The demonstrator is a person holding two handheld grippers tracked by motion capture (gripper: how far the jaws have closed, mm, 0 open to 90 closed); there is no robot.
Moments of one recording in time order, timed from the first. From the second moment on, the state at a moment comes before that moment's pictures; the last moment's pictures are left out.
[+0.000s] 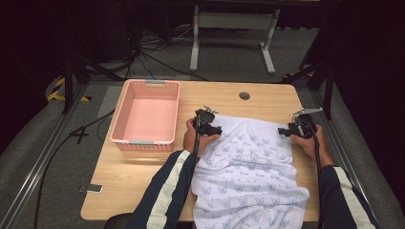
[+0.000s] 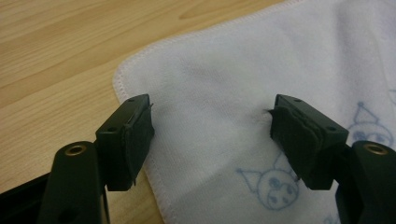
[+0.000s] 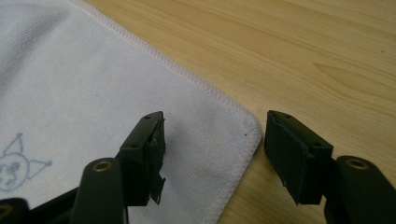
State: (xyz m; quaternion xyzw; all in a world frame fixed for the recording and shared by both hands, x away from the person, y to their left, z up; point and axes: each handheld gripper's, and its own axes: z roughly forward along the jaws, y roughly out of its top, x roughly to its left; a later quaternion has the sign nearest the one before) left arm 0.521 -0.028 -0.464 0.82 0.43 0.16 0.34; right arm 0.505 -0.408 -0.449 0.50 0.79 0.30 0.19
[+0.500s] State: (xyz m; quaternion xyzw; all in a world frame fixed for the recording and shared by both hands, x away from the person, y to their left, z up) left arm 0.542 -0.014 -0.460 0.81 0.44 0.16 0.34; right arm 0.521 -0.389 -0.445 0.47 0.81 0.29 0.18
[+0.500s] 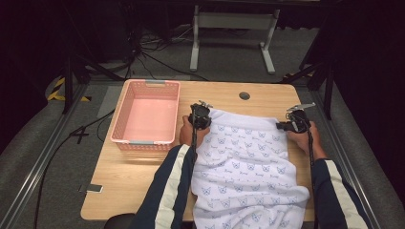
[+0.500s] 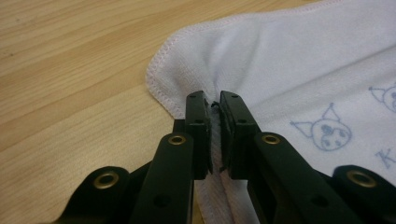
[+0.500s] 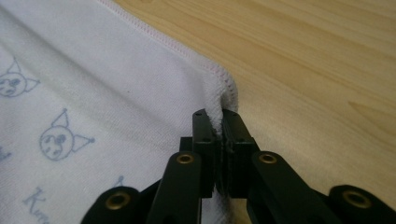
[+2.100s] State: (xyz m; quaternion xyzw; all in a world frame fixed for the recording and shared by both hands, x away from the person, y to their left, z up) left arm 0.401 -0.015 -0.458 0.91 0.22 0.19 0.31; right arm 0.357 -0.372 -0.447 0.31 0.89 0.30 0.17
